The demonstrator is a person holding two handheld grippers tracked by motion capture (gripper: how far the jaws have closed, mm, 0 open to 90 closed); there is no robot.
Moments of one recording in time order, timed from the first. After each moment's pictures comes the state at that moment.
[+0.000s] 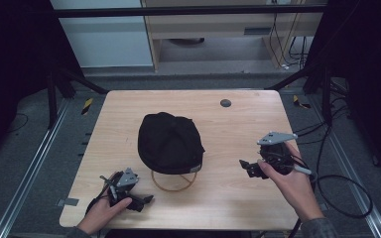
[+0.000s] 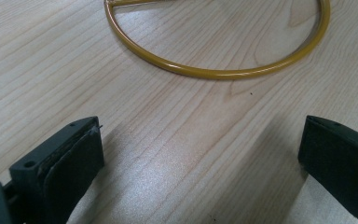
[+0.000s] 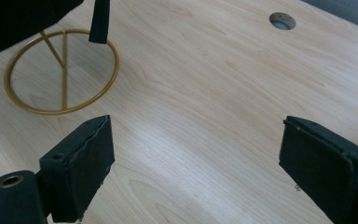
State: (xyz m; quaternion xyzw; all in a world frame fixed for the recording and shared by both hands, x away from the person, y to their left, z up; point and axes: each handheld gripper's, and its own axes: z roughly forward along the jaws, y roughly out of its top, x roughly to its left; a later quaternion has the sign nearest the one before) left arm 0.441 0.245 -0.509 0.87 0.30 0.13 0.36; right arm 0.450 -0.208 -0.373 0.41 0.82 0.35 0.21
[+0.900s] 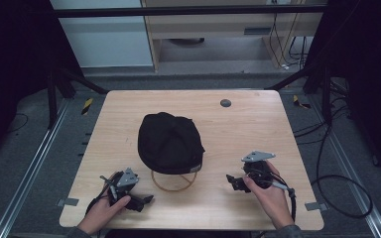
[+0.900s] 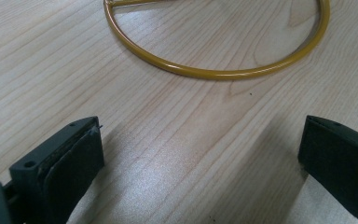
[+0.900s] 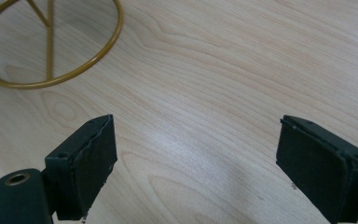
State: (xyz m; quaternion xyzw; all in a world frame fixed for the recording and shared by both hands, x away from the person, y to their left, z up) left arm 0.441 0.244 -0.509 0.87 0.30 0.13 0.36; right arm 0.456 -0.184 -0.464 0.44 0.81 0.35 0.16
